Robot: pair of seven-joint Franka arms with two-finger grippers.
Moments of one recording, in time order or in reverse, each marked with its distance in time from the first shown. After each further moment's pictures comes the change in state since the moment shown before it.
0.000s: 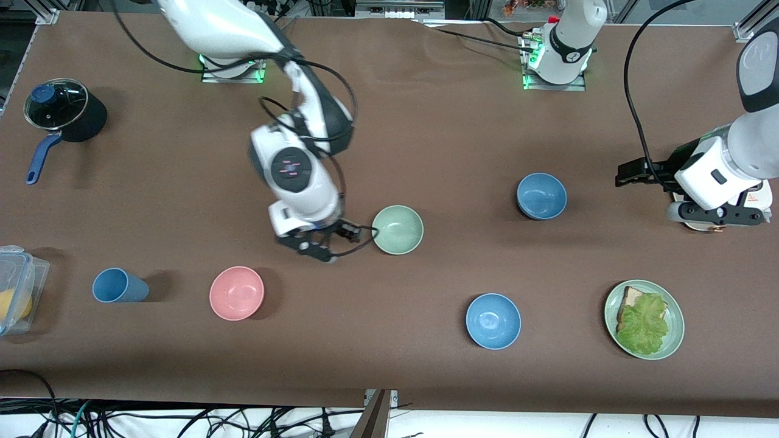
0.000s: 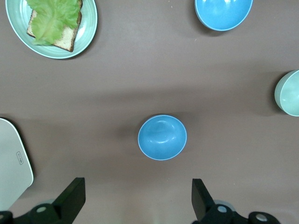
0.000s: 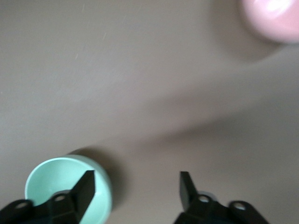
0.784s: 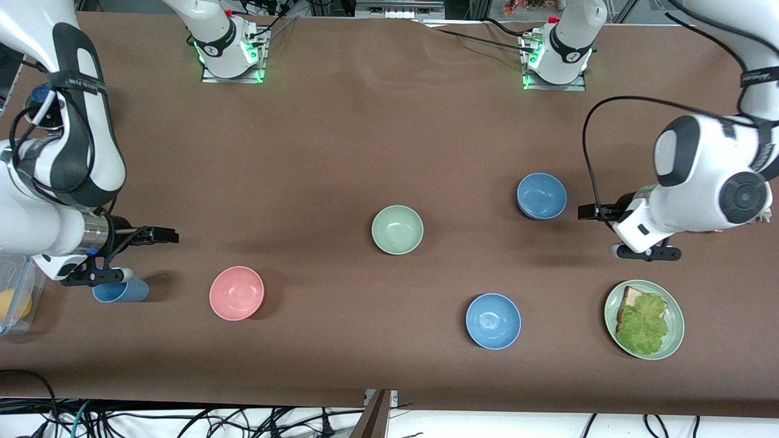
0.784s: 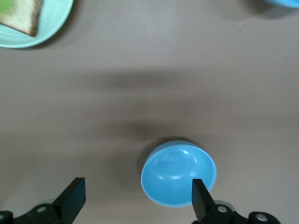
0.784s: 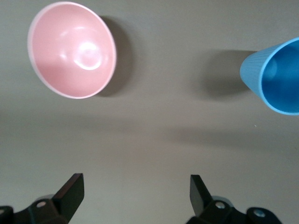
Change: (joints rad) left arm 0.004 0.115 -0.001 -0.341 0.000 0.415 0.000; right arm -0.522 -0.105 -0.004 -0.179 0.055 -0.103 -0.927
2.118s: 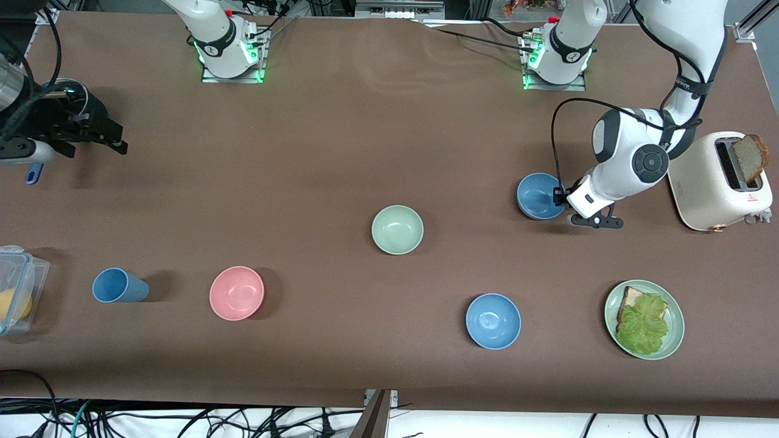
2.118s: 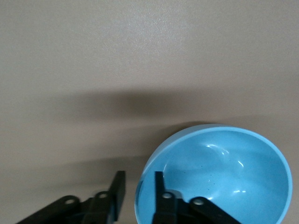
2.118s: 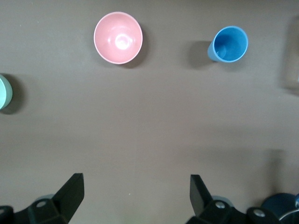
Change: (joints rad) left arm -0.020 -0.068 -0.015 -0.498 0.000 0.516 0.046; right arm 0.047 -0.505 0.025 -0.070 -0.084 -0.307 0.117
